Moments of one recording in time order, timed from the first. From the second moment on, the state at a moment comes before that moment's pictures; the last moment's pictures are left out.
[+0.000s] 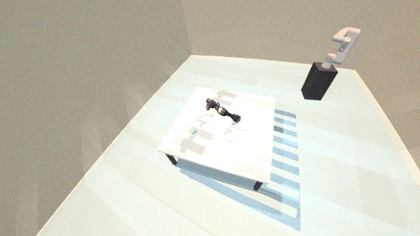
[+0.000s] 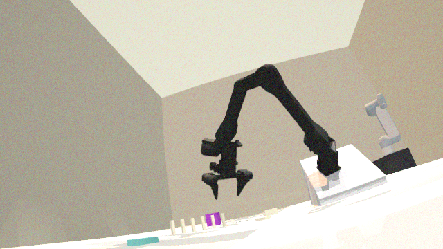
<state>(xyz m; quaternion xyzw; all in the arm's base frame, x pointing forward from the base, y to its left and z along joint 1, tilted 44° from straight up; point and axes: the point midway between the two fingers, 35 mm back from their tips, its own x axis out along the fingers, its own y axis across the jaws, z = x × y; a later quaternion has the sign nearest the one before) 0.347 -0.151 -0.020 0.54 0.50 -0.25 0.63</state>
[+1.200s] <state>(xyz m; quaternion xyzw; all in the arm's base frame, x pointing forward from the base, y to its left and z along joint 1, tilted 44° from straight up) 0.271 -0.032 -0.048 0.55 0.65 -0.05 0.52</state>
